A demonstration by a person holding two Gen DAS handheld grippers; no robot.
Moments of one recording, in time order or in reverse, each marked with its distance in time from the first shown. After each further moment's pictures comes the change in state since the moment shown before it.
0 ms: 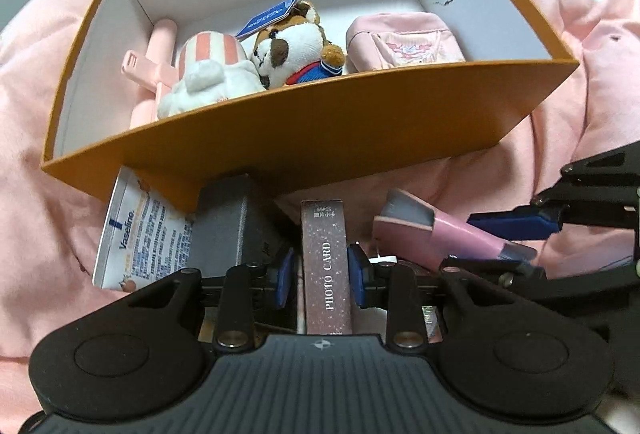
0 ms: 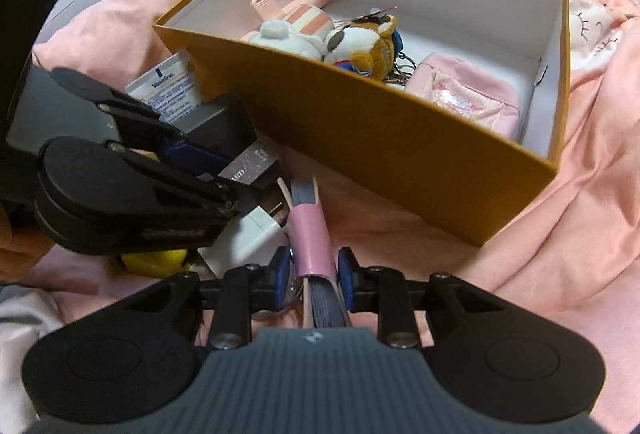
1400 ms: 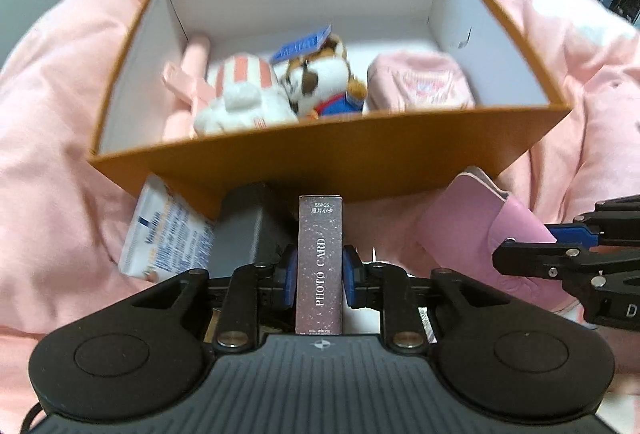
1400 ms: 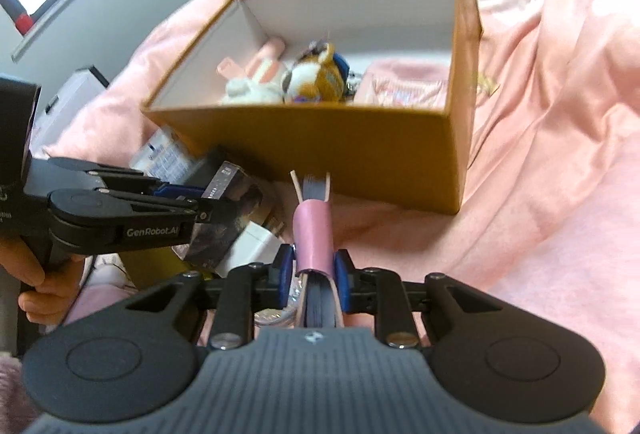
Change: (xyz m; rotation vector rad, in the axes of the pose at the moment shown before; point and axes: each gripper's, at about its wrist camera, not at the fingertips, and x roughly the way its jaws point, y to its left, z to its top) left arm -0.036 0.012 0.000 -0.098 -0.087 -0.003; right arm -0.041 -0.044 -0.026 0.283 -0.141 0.112
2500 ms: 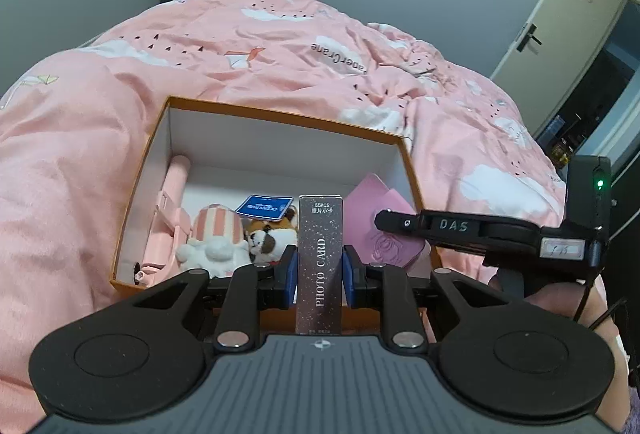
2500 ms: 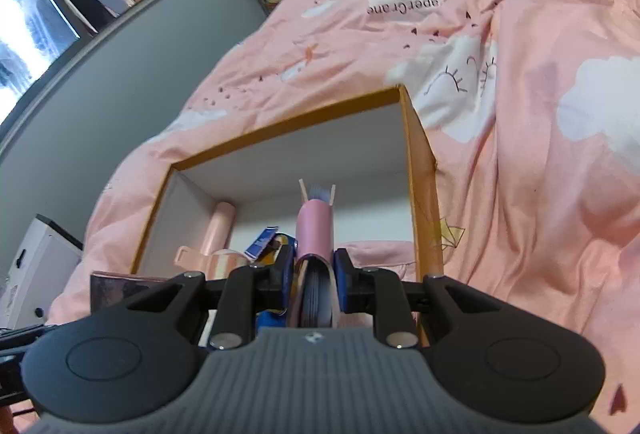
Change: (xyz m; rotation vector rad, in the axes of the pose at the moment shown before) left arm -0.071 0.039 0.057 -0.215 -0.275 -0.260; right arm 0.006 -0.017 0.110 0.243 -0.231 -0.123
